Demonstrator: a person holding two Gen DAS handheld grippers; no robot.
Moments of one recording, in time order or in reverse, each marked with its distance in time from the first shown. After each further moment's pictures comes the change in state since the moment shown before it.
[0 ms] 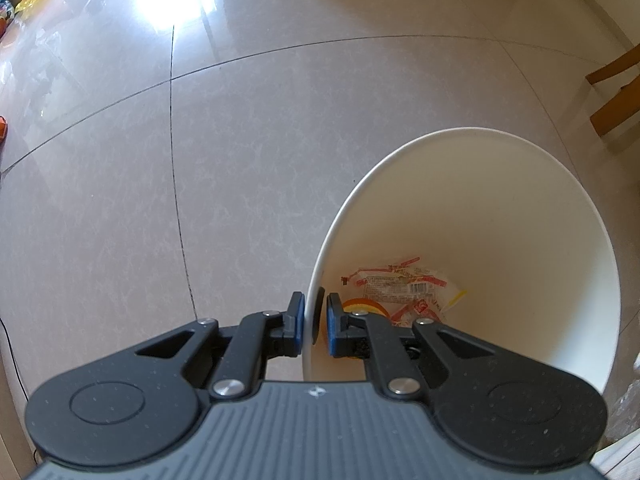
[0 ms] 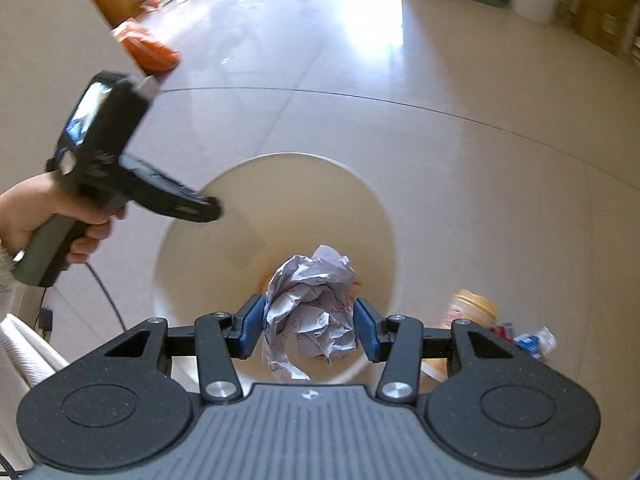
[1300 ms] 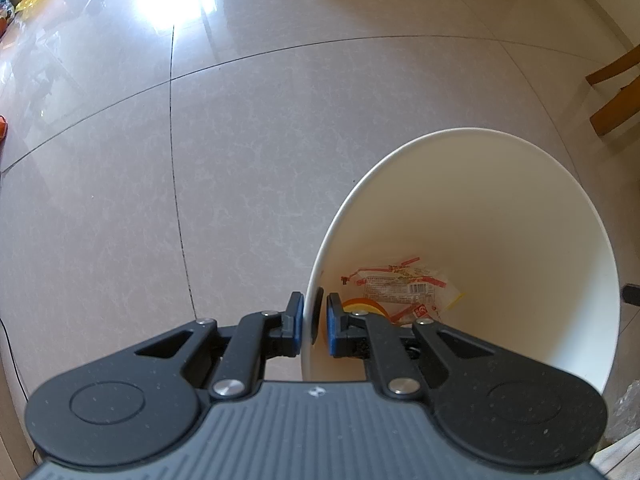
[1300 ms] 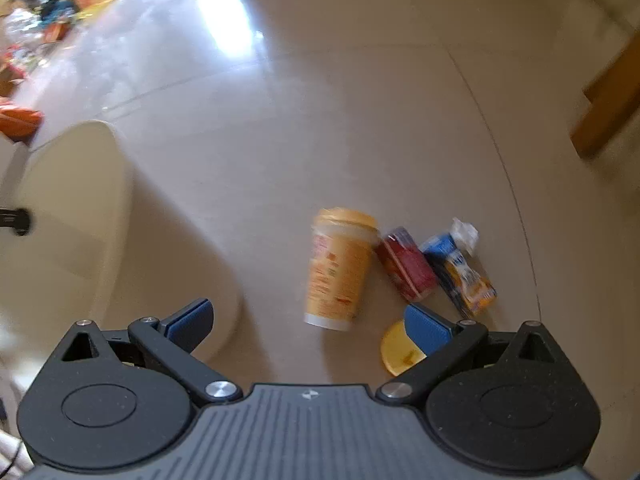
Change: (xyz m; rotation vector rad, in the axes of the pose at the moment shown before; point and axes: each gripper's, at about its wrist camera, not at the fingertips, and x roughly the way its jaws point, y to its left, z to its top) left arm 0.000 0.000 -0.001 -0.011 0.000 -0.006; right arm 0.048 -0.138 -0.101 0.394 -0.014 -0.219
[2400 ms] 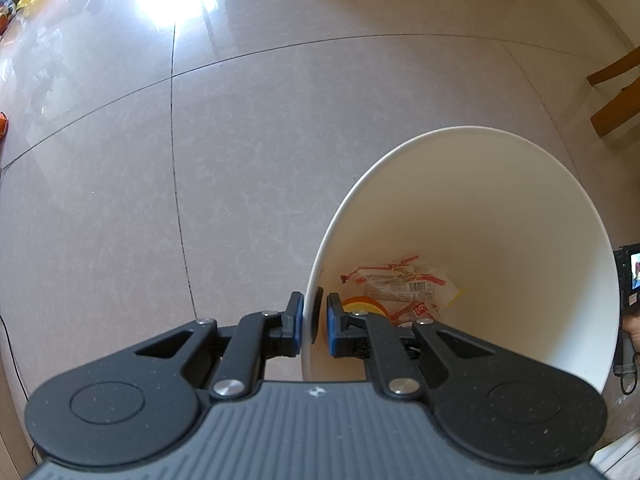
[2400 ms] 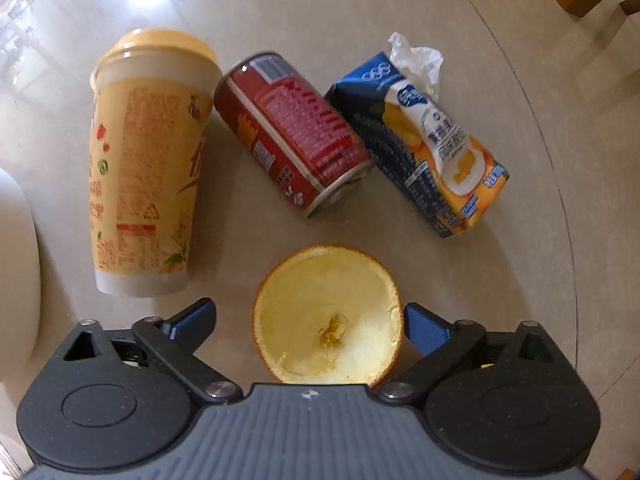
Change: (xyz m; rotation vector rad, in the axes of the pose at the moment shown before) left arm 0.002 -0.001 0.001 -0.003 0.005 0.002; right arm 0.194 -0.089 -0.051 0.119 0.254 -0.171
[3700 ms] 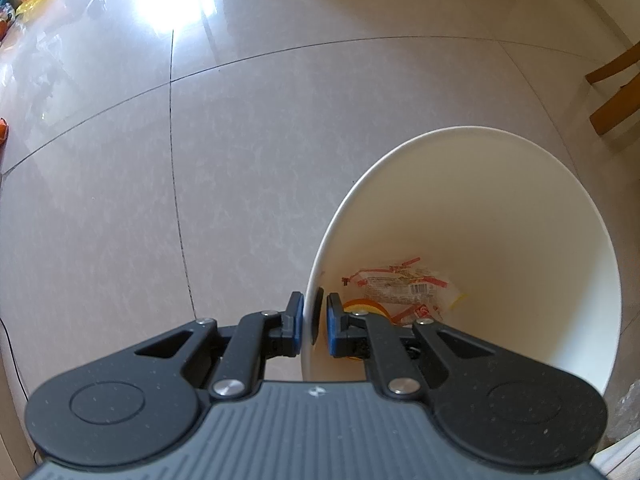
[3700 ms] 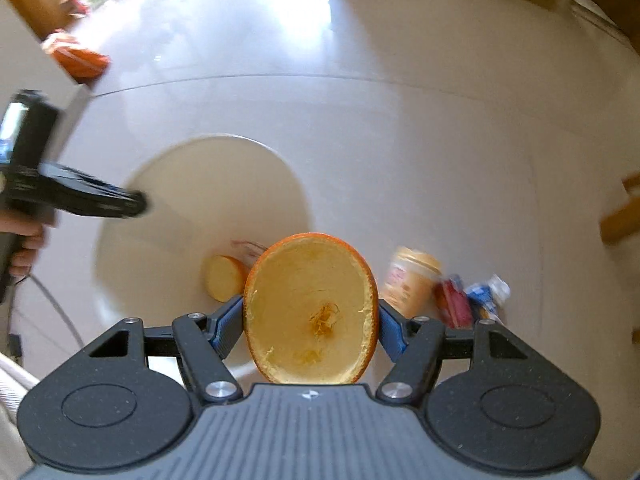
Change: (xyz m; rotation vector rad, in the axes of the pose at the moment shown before) left arm -0.003 -0.002 -0.001 0.006 -0.009 0.003; right arm -0.319 0.169 0.002 -0.396 -0.211 0.201
